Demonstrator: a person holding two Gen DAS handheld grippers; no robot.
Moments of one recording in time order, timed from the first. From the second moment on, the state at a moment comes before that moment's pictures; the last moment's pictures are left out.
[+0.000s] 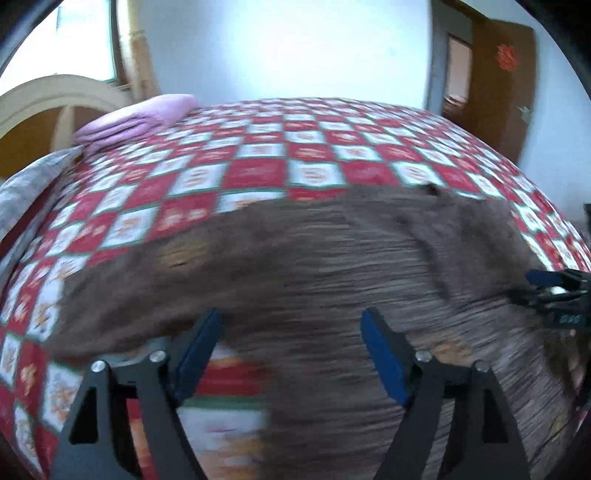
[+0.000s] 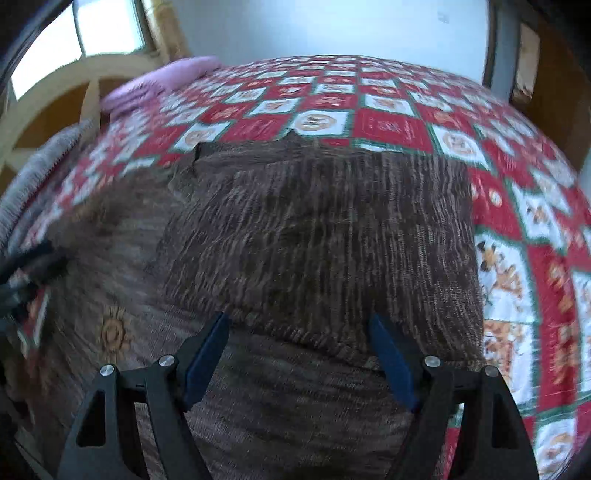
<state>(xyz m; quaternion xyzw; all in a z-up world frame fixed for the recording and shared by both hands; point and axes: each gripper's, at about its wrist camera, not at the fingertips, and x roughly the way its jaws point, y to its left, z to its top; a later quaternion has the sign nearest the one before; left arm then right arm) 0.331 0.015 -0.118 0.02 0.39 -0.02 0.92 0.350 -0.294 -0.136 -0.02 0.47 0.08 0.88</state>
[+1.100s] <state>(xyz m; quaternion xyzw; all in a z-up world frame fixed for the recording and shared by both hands) 0.318 0.234 -0.169 -0.33 0.39 0.11 0.85 0.337 -0.191 -0.161 -0.10 0.40 0.15 0.90</state>
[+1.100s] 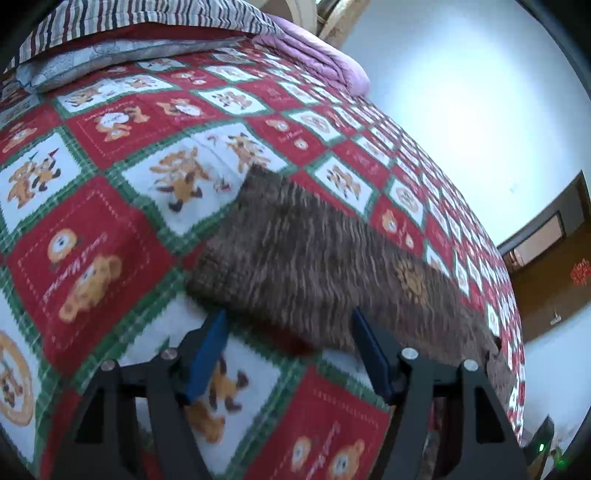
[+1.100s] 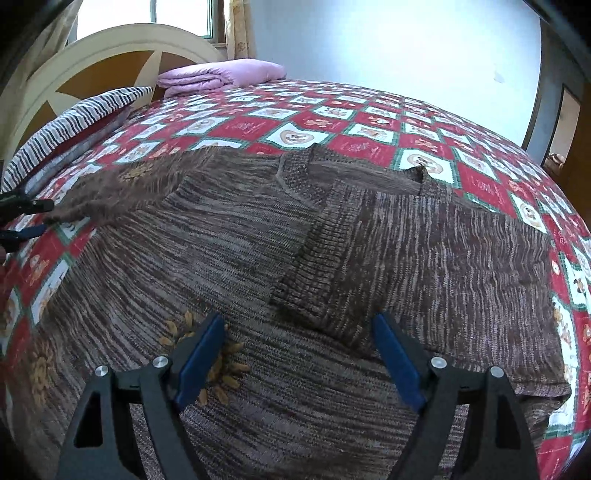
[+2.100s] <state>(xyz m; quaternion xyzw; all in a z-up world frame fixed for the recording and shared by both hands) 0.353 0.225 -0.099 -0.26 0.33 0.11 0.90 0.286 -0.271 -0.103 -0.05 0.36 0.15 0.92</state>
